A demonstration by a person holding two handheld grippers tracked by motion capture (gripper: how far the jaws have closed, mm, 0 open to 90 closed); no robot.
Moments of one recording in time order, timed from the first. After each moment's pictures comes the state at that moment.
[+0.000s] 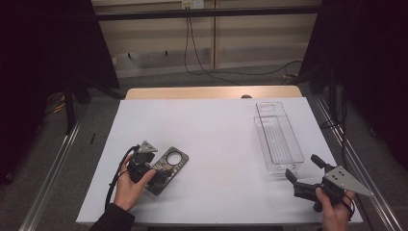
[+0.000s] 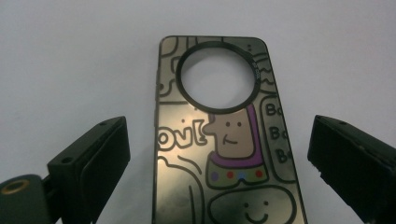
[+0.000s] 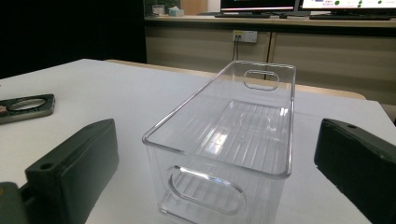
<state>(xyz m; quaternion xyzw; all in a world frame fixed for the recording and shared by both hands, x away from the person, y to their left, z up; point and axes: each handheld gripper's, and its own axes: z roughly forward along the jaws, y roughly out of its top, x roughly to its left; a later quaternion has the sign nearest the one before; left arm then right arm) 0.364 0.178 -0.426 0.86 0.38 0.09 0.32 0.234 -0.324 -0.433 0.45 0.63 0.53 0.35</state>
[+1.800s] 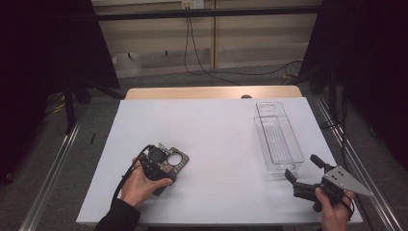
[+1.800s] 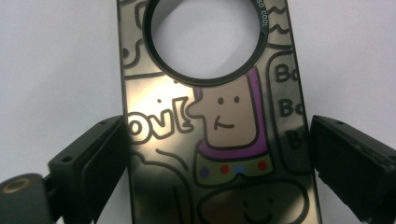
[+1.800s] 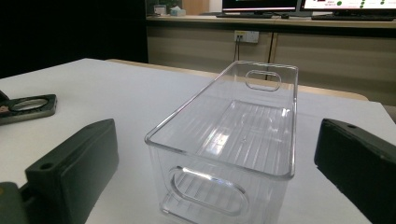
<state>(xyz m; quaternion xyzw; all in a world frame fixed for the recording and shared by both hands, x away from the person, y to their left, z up) 0.378 0.147 -0.435 0.91 0.36 0.06 0.18 0.234 -0.323 -0.433 0.44 0.63 0.53 0.35</state>
